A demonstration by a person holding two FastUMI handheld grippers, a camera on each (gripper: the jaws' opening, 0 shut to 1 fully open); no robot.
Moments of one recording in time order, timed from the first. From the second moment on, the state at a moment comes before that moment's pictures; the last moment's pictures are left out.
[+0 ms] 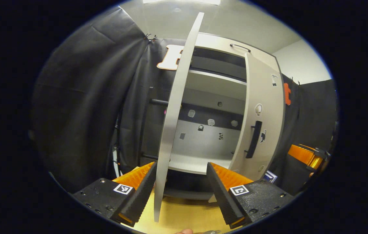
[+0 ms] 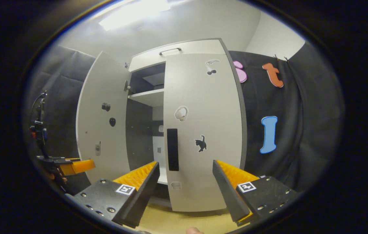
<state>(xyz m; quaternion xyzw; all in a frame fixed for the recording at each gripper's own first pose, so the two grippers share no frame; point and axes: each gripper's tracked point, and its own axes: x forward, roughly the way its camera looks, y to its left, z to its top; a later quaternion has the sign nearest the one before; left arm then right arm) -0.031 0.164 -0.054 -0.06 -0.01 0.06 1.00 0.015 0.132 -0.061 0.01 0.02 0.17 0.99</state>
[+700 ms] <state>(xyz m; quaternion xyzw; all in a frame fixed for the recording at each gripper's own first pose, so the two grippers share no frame) 0.012 0.048 -0.052 -0.07 0.00 -0.08 0.99 -0.006 0.095 -0.038 0.02 0.00 0.14 0.99</state>
